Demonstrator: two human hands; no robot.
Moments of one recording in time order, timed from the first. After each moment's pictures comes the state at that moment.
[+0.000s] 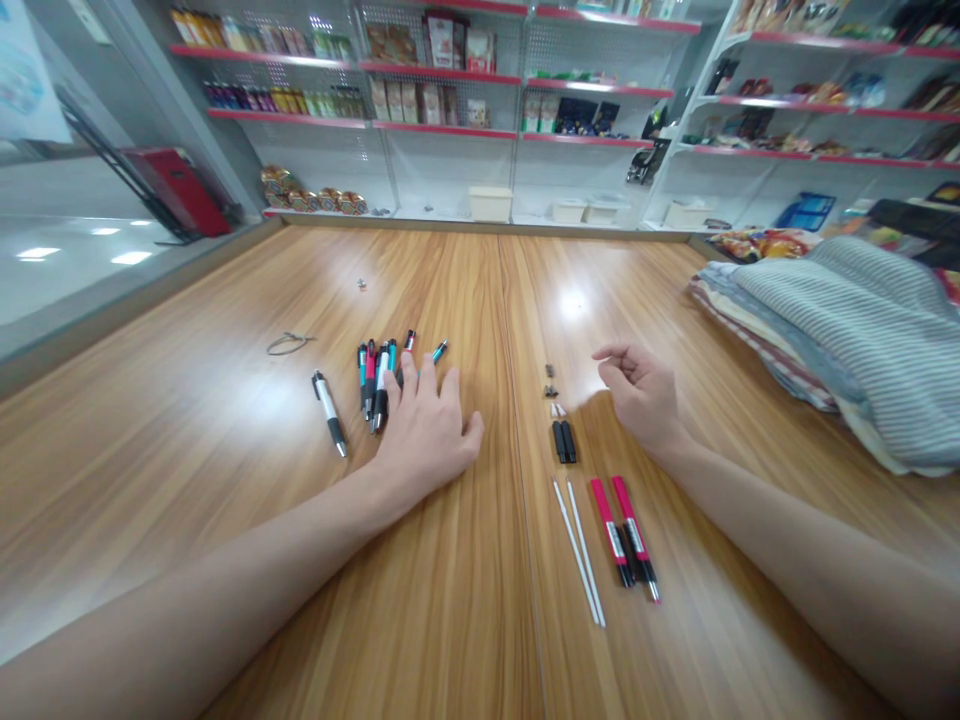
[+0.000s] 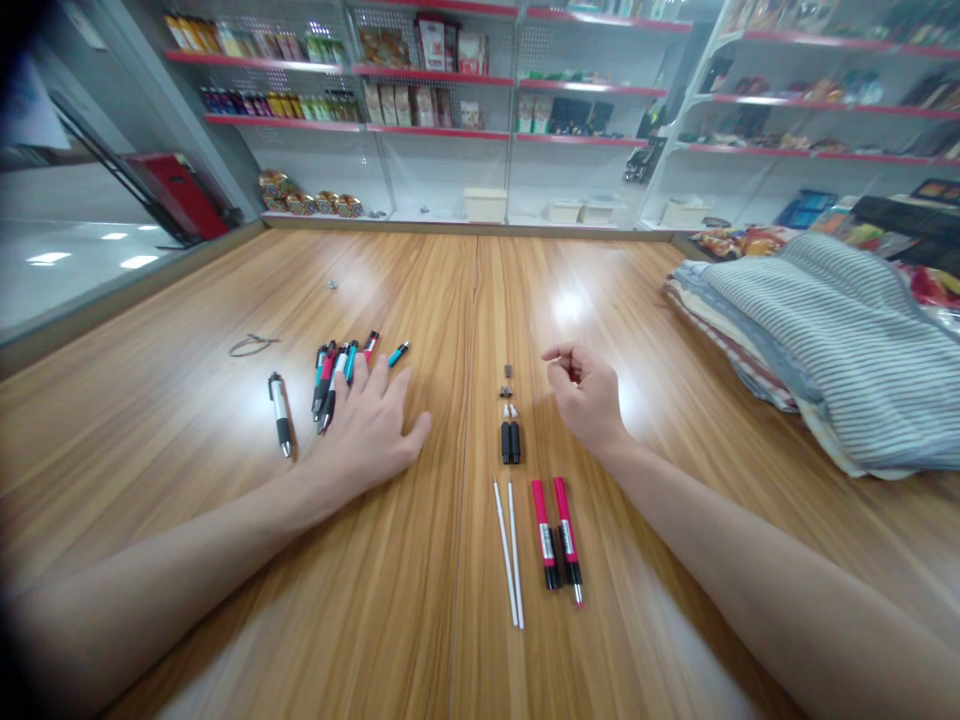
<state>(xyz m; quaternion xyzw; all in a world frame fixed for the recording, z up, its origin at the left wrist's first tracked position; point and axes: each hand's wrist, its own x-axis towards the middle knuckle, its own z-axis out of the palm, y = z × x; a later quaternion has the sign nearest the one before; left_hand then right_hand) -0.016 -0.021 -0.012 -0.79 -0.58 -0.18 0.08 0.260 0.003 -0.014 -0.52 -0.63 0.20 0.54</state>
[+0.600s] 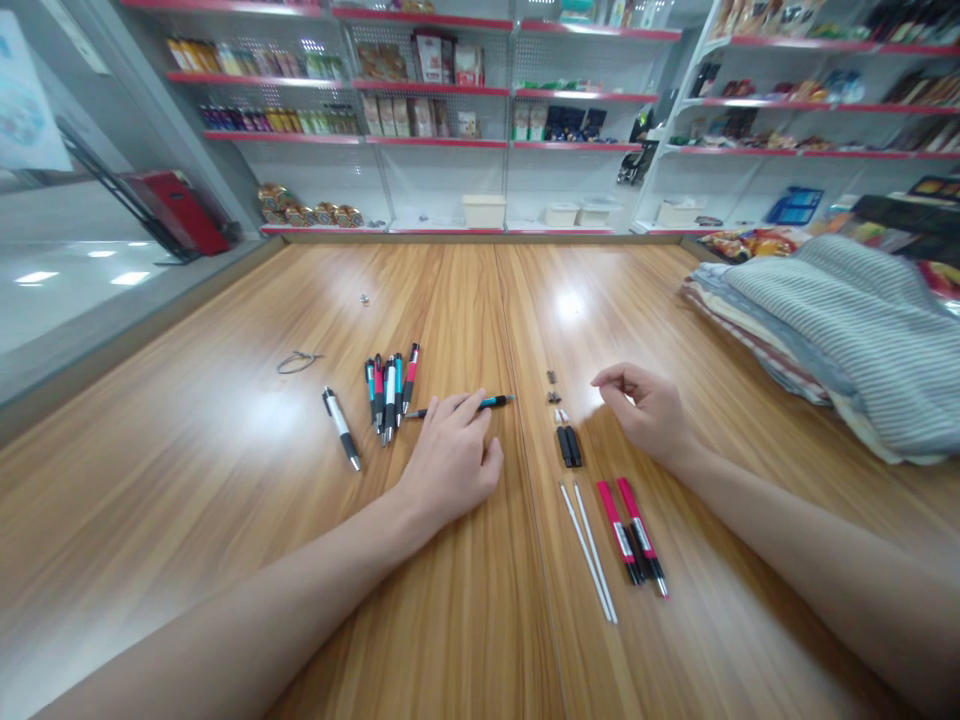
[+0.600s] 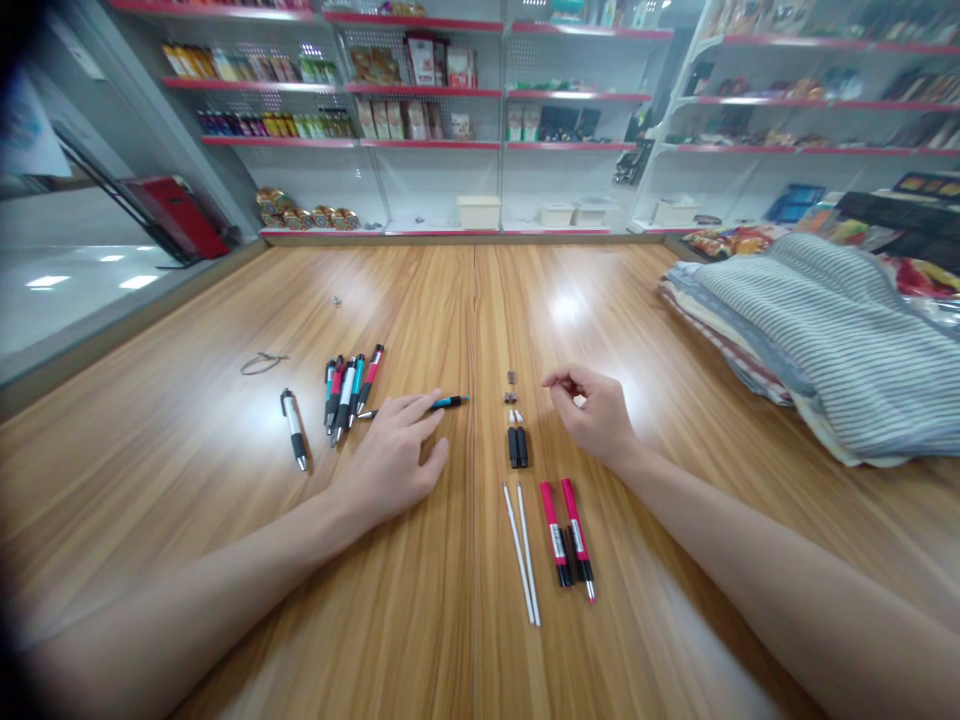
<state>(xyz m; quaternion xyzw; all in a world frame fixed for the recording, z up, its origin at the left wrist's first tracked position) -0.011 -0.034 -0.012 -0.86 -0.47 -0.21 -0.01 0.270 -0.014 -0.016 -0.52 -0.70 0.15 0.46</state>
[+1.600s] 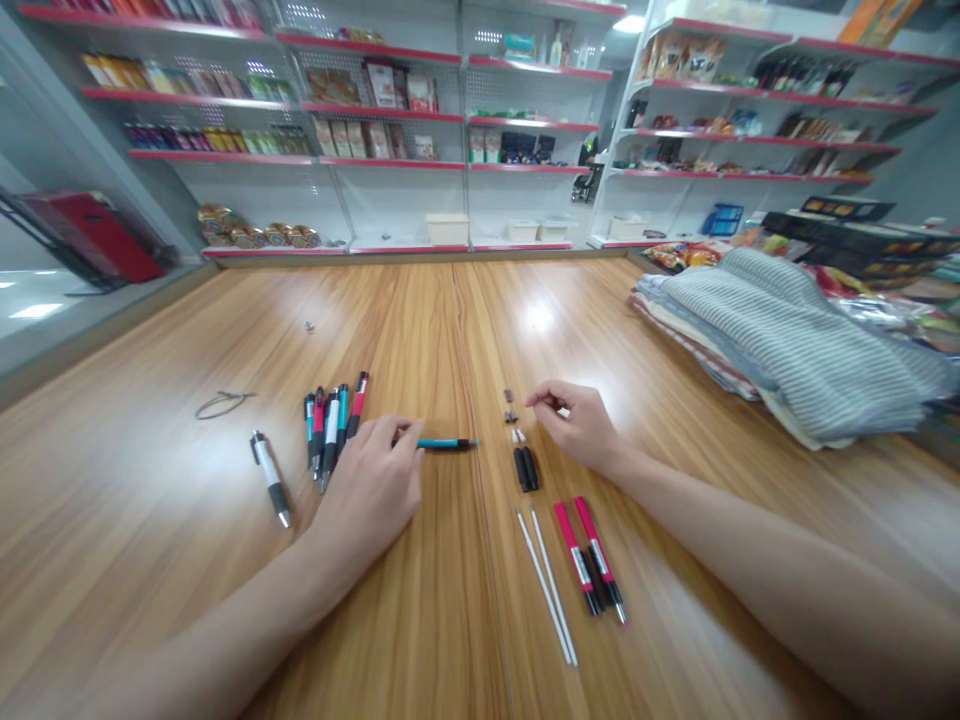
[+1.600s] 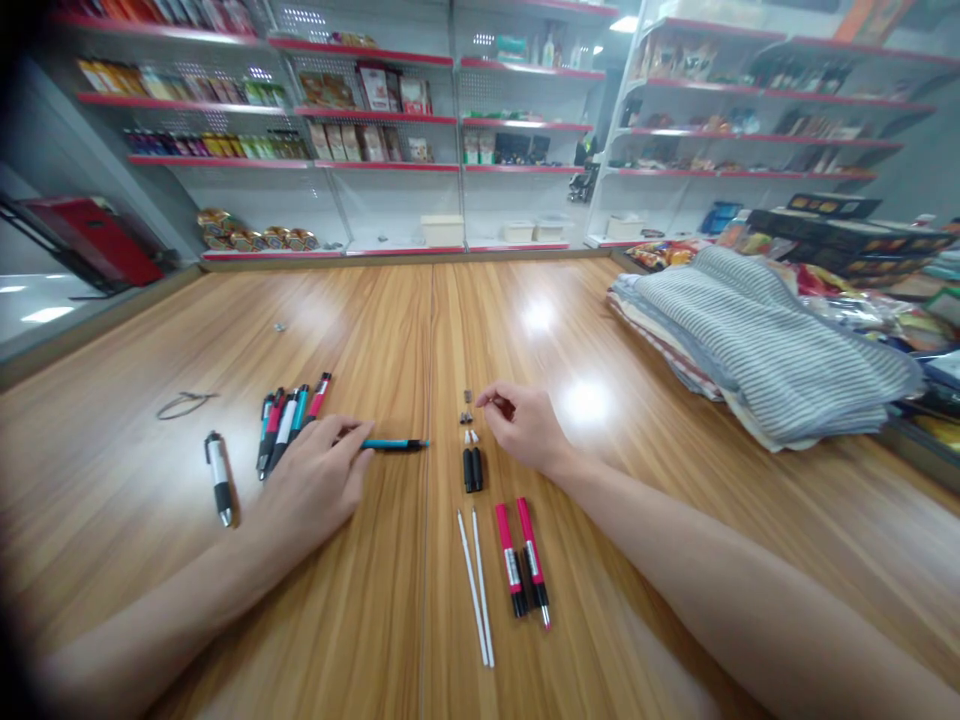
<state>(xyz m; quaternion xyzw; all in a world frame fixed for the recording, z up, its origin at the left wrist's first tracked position) -0.035 -0.012 -0.018 -0.85 -0.48 -0.20 0.07 0.248 -0.002 -0.018 -0.49 -0.72 0.18 0.45</state>
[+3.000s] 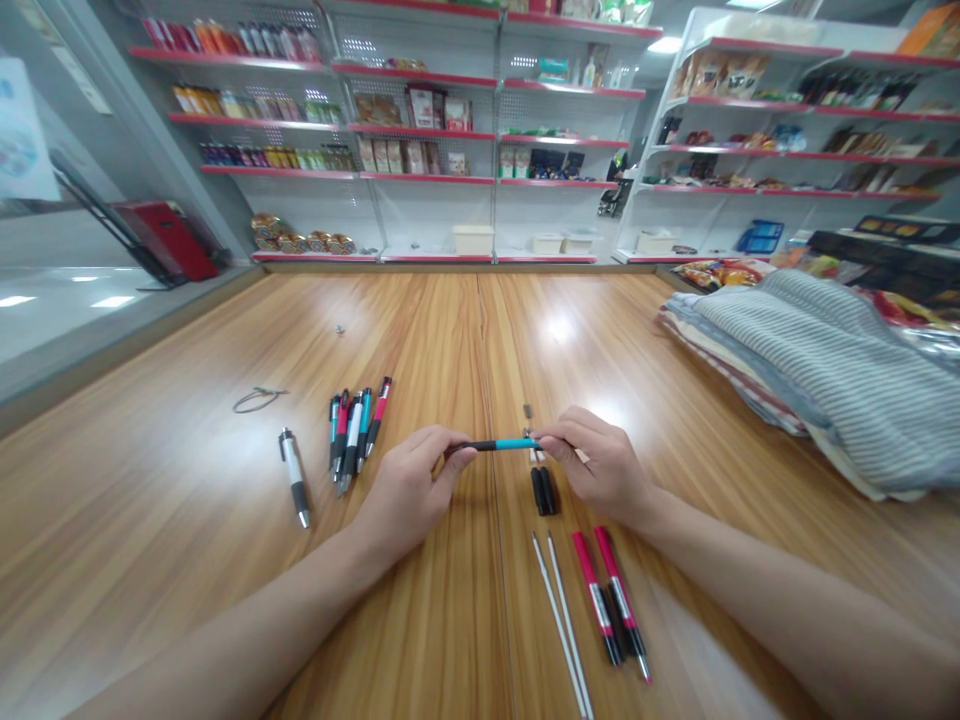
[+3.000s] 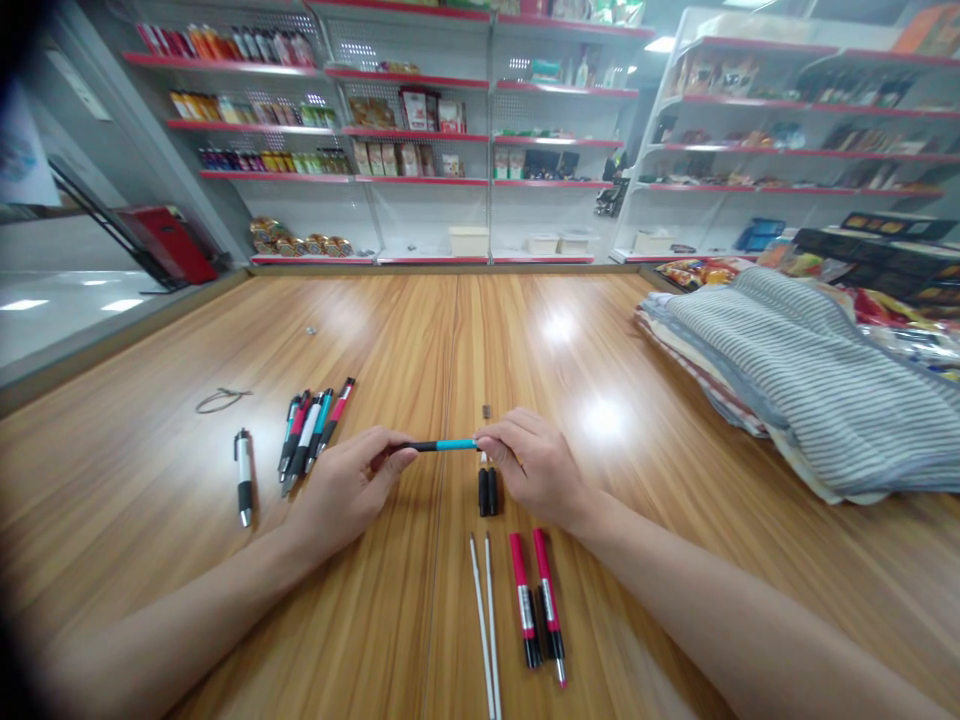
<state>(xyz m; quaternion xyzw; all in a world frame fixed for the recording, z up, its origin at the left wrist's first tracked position) -0.014 -0.013 -0.008 -0.82 -0.42 -0.36 -0.14 0.240 -0.021 -0.001 -0.37 -0.82 0.07 0.43</state>
